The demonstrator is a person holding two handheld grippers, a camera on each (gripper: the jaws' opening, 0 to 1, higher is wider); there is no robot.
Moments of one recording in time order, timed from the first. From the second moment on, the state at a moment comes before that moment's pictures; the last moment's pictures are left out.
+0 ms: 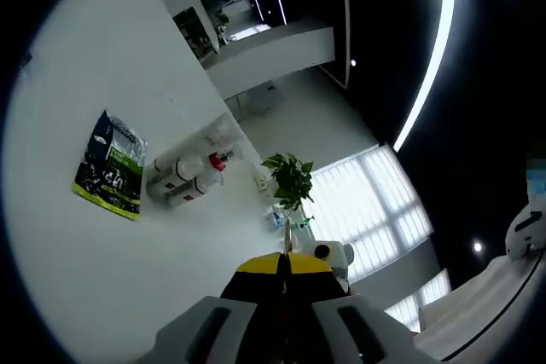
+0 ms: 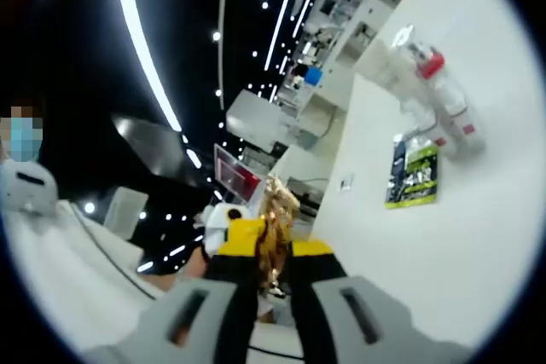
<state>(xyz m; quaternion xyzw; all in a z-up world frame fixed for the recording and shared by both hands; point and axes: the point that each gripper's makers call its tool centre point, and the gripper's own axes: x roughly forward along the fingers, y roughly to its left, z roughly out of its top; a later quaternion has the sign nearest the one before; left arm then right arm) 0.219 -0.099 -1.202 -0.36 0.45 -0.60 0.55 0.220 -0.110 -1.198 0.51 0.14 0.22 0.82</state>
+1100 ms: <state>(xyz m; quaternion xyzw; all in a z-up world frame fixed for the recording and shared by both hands) 0.224 -0.080 -1.214 -0.32 0.49 -0.61 0.53 0.234 -0.114 -1.203 0.51 0.18 0.23 0.81</state>
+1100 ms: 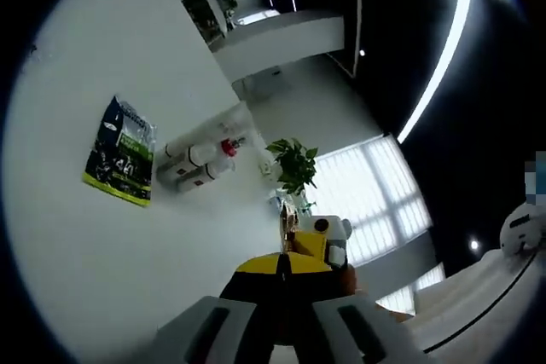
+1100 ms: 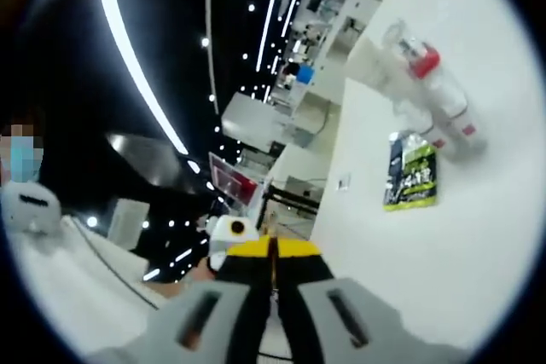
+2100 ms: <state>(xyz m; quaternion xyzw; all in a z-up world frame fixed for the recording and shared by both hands) 0.350 -0.060 -1.287 -0.30 0.54 -0.50 0.61 0.229 -0.139 -1.223 0.32 0.18 0.12 0.92</state>
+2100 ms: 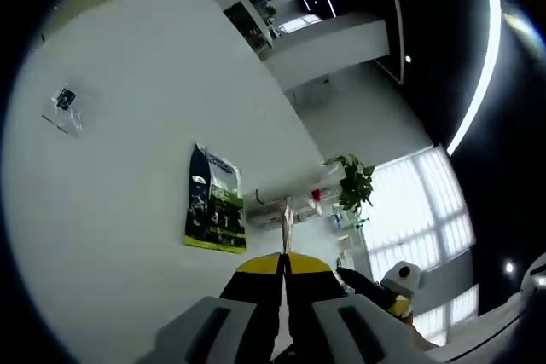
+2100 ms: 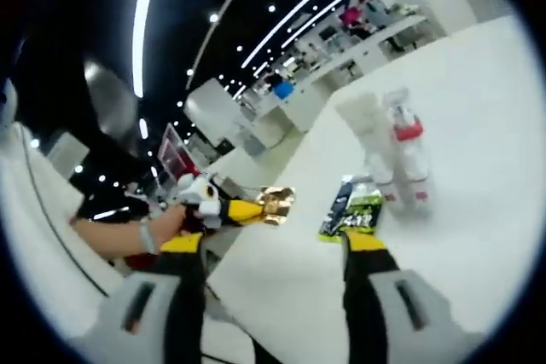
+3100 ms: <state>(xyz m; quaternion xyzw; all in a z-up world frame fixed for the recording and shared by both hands) 0.447 -0.087 -1.364 -0.21 0.60 -0.39 0.66 0.197 -0.163 -1.237 0.35 0.21 0.03 0.91</state>
